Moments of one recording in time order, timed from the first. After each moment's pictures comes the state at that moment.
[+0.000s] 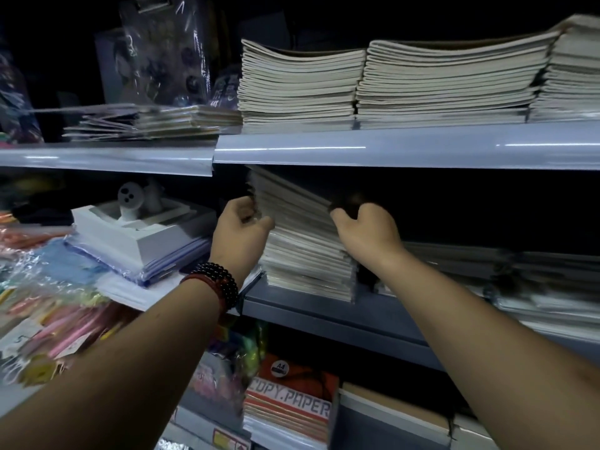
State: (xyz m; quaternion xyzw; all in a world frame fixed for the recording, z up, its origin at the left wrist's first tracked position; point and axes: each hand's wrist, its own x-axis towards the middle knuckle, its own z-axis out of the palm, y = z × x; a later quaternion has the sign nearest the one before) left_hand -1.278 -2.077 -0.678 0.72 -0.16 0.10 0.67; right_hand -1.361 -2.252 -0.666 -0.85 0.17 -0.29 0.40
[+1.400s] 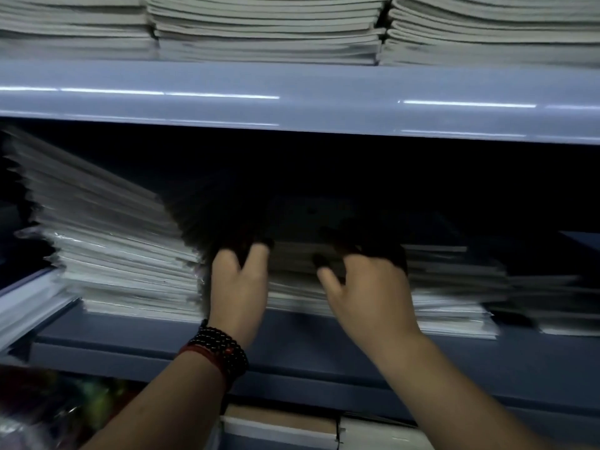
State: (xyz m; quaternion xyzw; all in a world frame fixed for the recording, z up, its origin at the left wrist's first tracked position) left_hand -1.349 -2.285 -0.755 0.67 -0.19 0.06 0.71; right_hand -1.459 -2.391 -0.744 -0.89 0.20 -0.40 0.09
